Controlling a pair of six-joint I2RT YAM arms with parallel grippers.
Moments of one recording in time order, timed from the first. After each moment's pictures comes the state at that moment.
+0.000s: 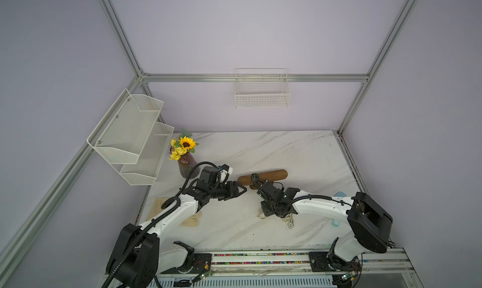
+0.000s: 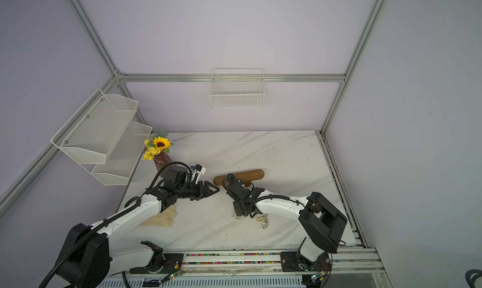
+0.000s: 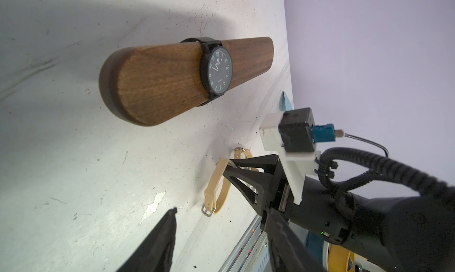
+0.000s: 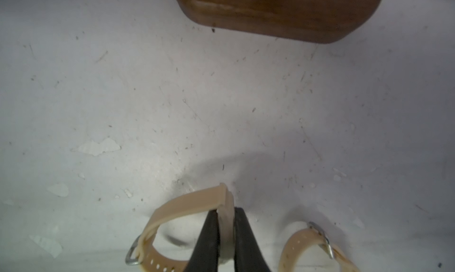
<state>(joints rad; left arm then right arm) -0.40 1.22 0.69 -0.19 0.63 -0.67 0.93 1.62 0.96 -0.53 0.19 0.59</state>
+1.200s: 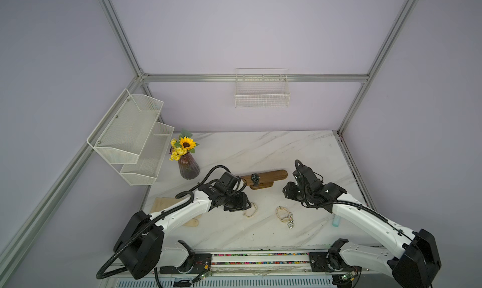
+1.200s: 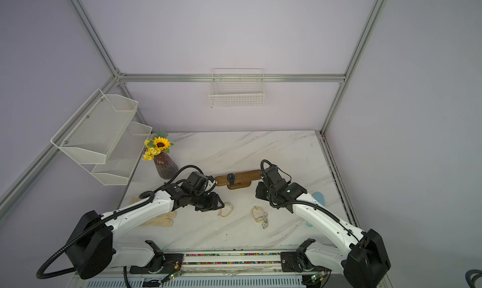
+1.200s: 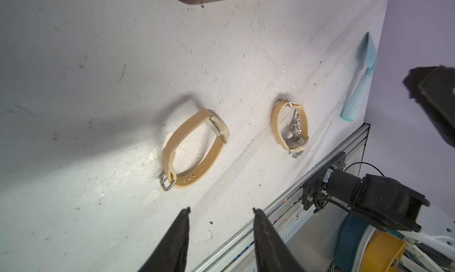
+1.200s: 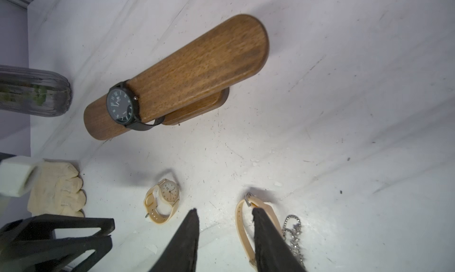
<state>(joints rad) -0.68 1.37 0.83 -0.52 0.38 -0.74 0.59 1.14 0.85 -0.63 0.04 0.81</state>
